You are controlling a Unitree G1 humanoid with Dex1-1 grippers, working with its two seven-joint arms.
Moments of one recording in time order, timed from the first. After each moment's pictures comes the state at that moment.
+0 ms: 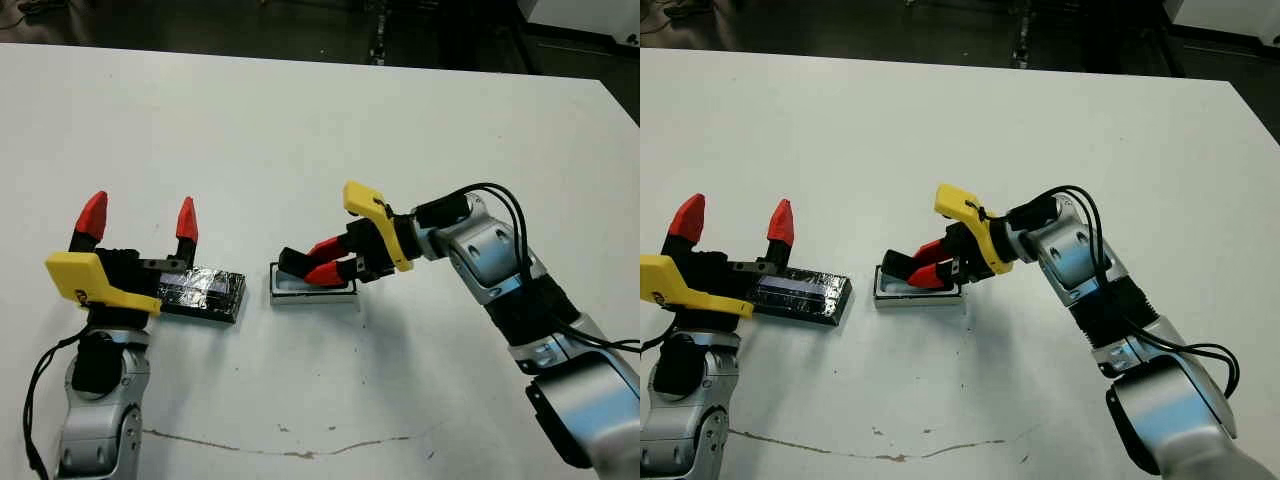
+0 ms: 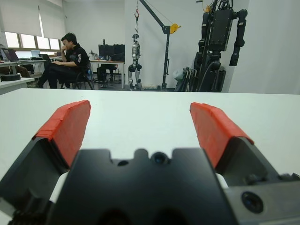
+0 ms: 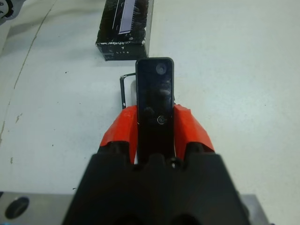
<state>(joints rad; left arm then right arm) 0.09 0.17 0.15 -0.30 -0.18 -0.10 -0.10 -0.77 -0.39 0.45 0.27 0.14 0.56 1.23</state>
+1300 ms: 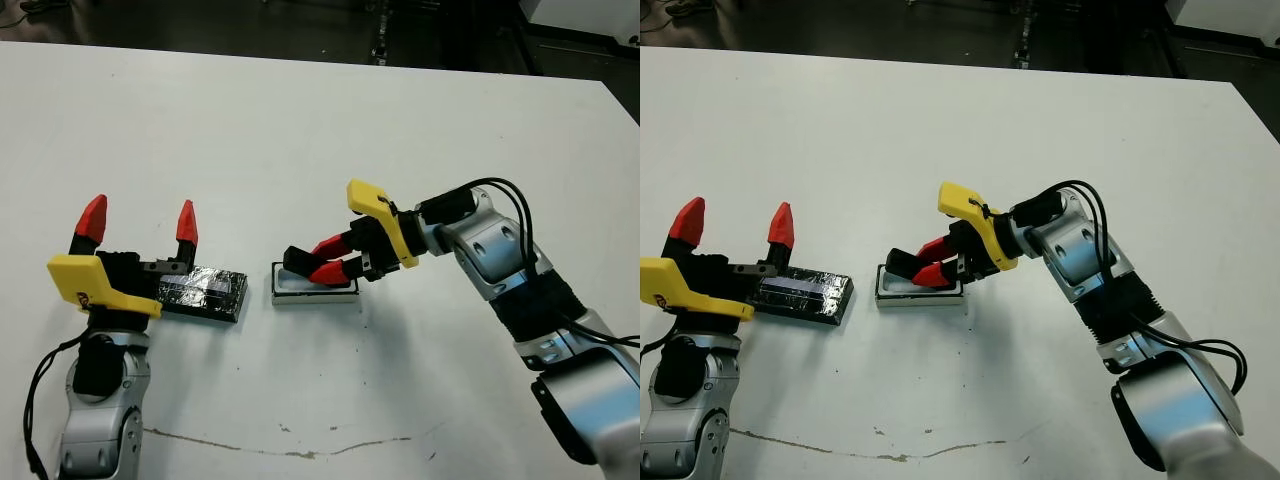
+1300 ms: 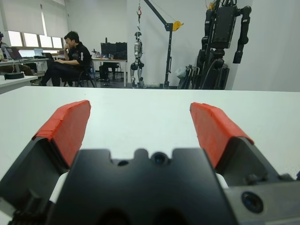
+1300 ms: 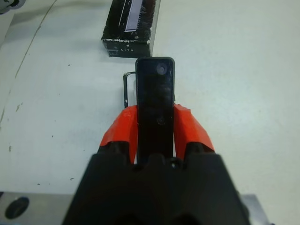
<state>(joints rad) 0.10 0.16 0.14 -0.30 -0.17 -0.10 -0.09 -0.79 -0.42 0.46 0.27 0.12 0.49 1.27</state>
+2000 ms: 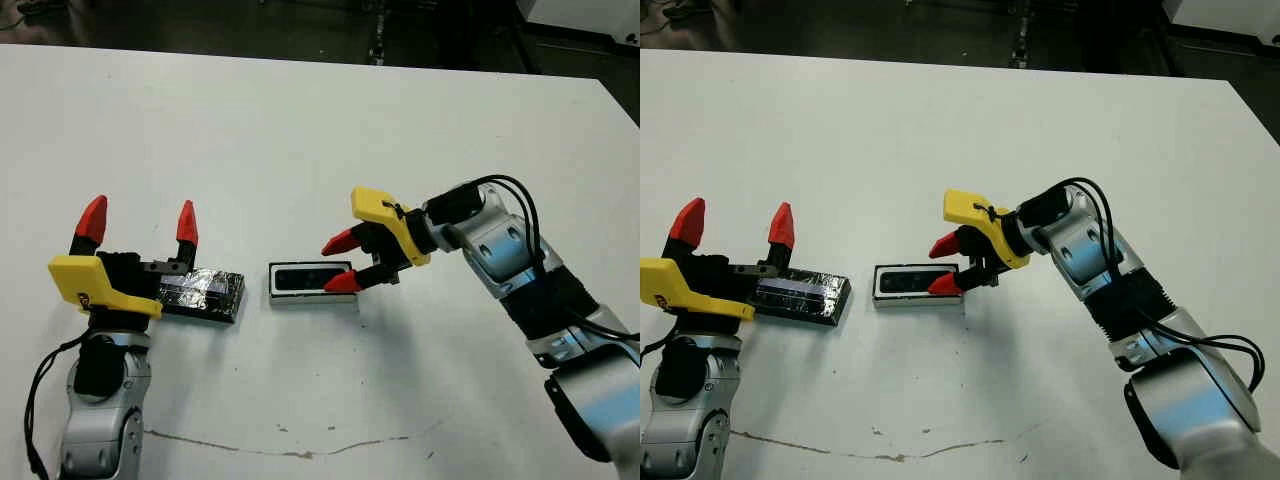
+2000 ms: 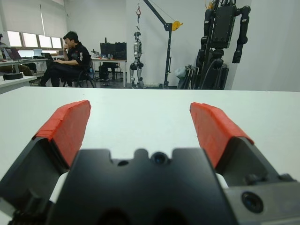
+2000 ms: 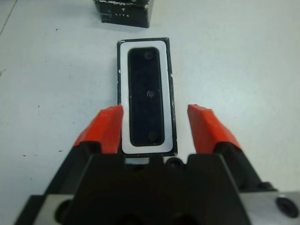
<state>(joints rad) 0.10 0.16 0.14 -0.30 -0.17 -0.10 -0.09 -0.80 -0.47 0.51 0.30 0.06 0.40 1.30</state>
